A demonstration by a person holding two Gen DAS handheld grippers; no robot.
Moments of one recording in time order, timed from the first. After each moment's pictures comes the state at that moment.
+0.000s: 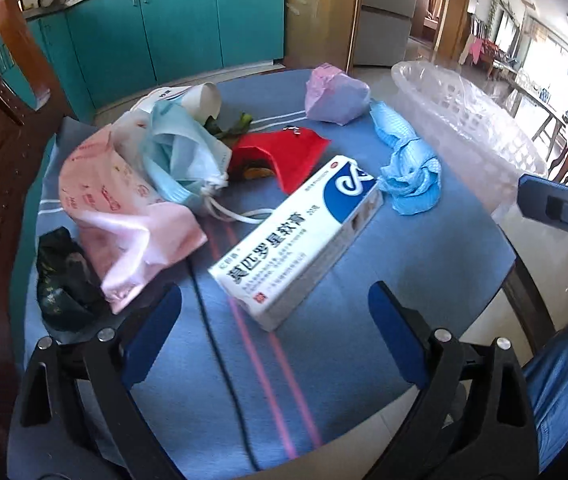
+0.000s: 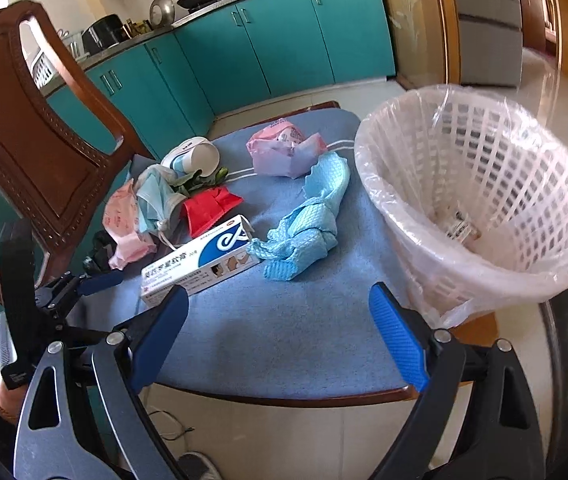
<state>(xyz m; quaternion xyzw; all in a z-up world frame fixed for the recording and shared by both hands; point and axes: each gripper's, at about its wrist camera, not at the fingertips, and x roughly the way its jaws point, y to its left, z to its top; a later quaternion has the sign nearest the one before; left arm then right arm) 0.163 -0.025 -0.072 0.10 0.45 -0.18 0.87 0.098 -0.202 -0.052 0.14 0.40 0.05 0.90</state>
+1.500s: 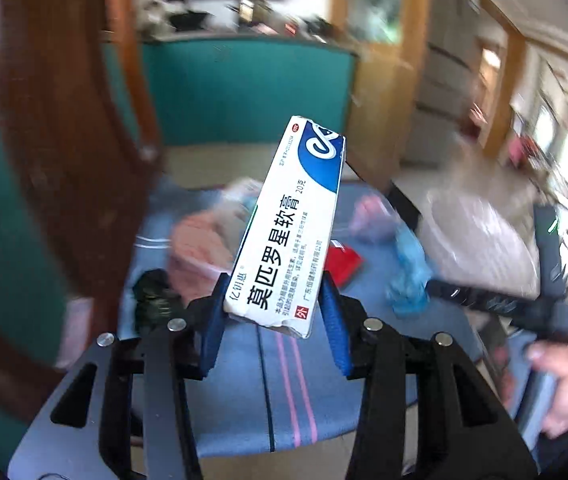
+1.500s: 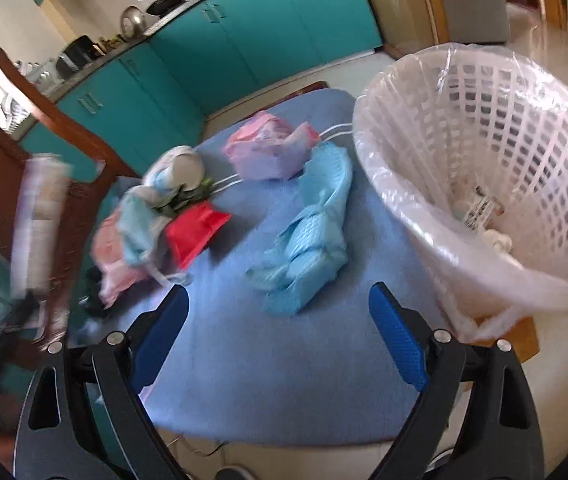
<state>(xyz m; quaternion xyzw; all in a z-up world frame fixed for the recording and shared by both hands) 0.090 0.031 0.016 -0.03 0.32 -0.06 0.95 0.149 -0.208 -0.077 0.20 0.42 0.02 0.88</state>
